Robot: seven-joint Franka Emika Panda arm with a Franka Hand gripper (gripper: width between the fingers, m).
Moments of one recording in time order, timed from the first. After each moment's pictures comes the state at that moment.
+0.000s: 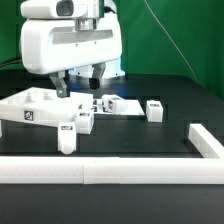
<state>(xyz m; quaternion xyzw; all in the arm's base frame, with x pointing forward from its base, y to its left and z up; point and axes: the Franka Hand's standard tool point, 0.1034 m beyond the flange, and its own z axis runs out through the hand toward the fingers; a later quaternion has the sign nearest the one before) 0.528 -0.070 0.088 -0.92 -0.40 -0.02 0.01</state>
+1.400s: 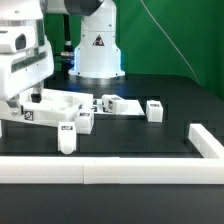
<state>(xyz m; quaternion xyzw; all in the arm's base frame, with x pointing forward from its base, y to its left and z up) 0.446 -0.171 0.026 -0.81 -0.58 0.00 0.03</state>
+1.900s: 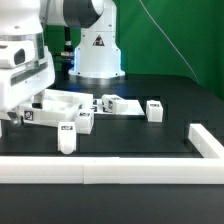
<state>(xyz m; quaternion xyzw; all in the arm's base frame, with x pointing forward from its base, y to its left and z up) 0.439 -0.172 0.008 -0.82 -0.57 0.00 0.03</state>
